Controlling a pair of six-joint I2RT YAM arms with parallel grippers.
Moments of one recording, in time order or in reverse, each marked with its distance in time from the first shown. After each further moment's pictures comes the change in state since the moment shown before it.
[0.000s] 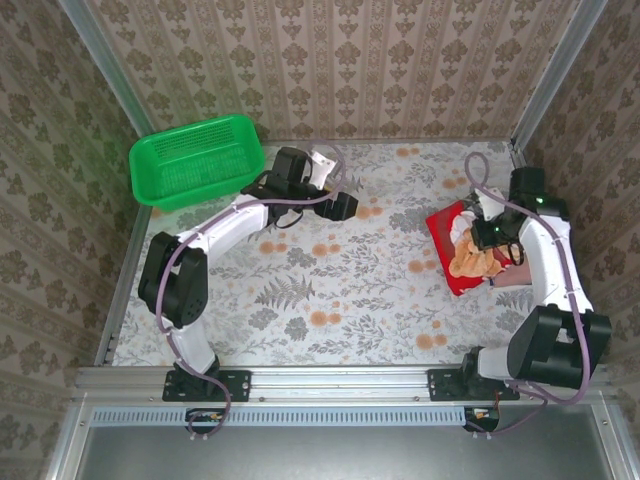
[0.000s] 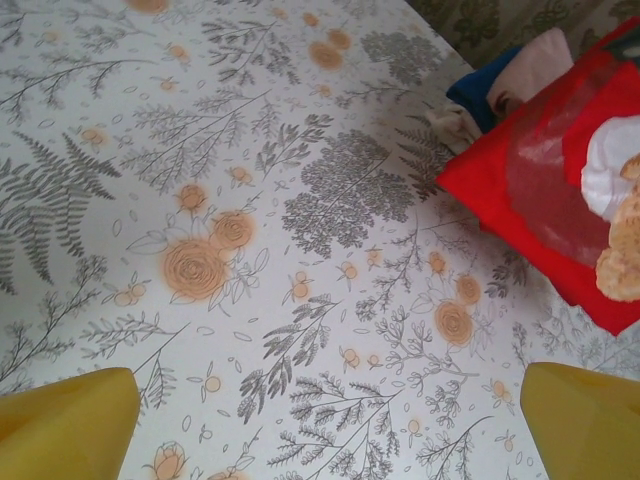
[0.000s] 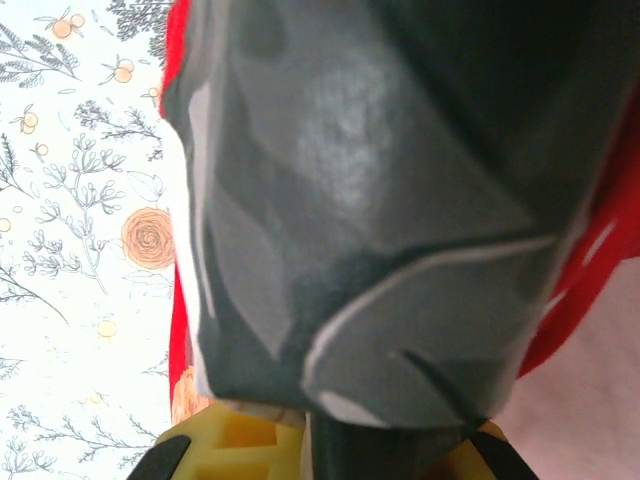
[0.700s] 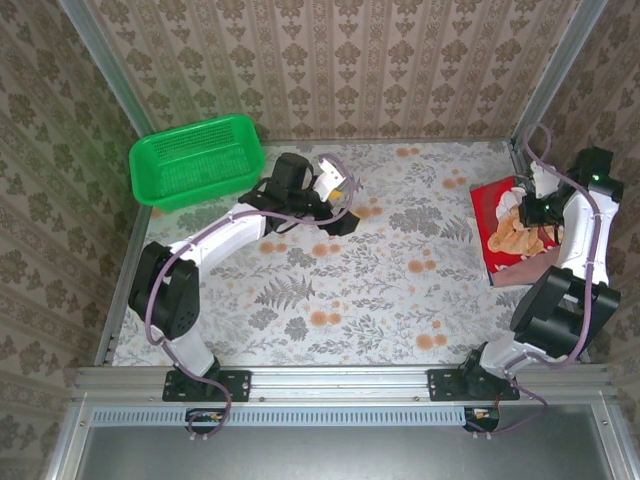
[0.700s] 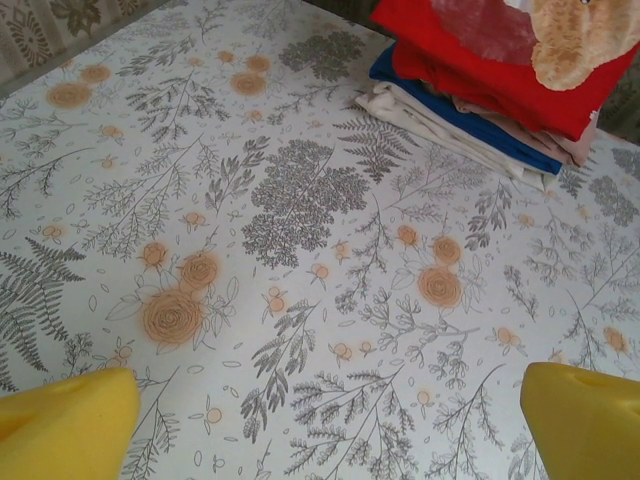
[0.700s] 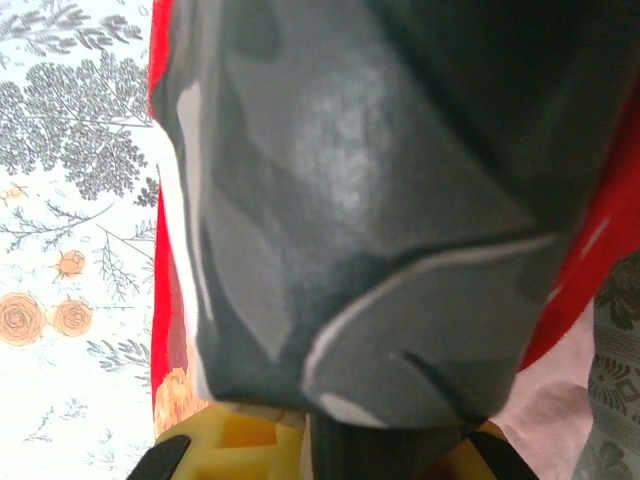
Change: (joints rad) left arm -0.036 -0.089 -0.084 0.037 0.039 0.286; right arm -0.284 0.216 0.278 -0.039 -0.067 -0.114
